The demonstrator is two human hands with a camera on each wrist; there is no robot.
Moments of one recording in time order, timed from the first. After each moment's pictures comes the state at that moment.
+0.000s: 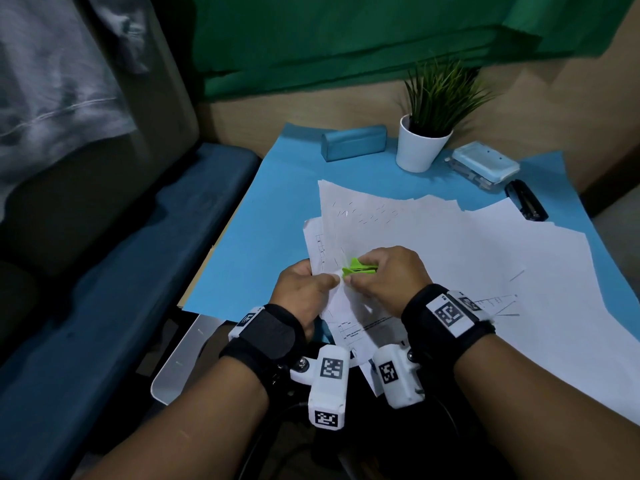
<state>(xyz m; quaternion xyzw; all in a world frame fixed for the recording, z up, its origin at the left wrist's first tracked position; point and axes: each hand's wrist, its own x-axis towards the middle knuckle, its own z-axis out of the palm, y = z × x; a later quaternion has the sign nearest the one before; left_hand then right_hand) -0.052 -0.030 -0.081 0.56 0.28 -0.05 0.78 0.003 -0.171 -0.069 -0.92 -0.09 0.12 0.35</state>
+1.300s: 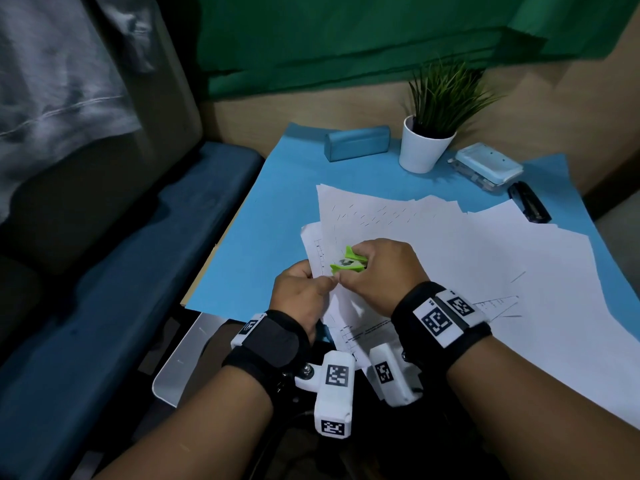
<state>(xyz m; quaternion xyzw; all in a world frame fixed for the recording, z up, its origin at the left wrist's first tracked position) -0.058 -0.030 -0.088 0.55 0.27 0.01 0.79 -0.003 -0.151 -0.050 -0.95 -0.18 0.04 0.25</state>
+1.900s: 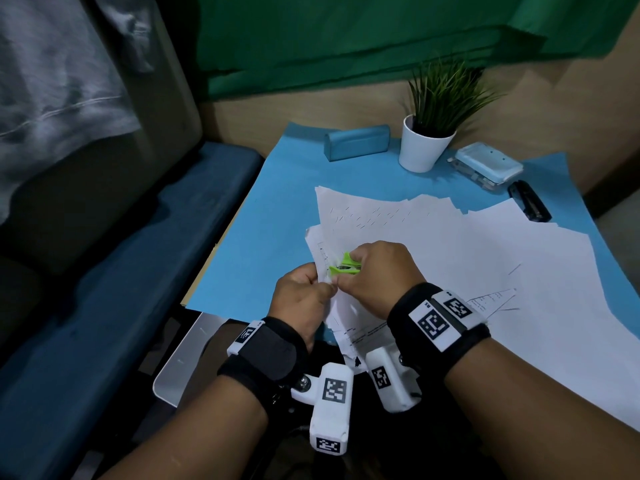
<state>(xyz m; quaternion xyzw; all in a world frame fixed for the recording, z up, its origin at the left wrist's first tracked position) -0.068 -0.030 -0.086 0.58 0.24 0.00 0.78 -0.010 -0.144 -0.042 -0.96 -0.17 0.08 0.21</state>
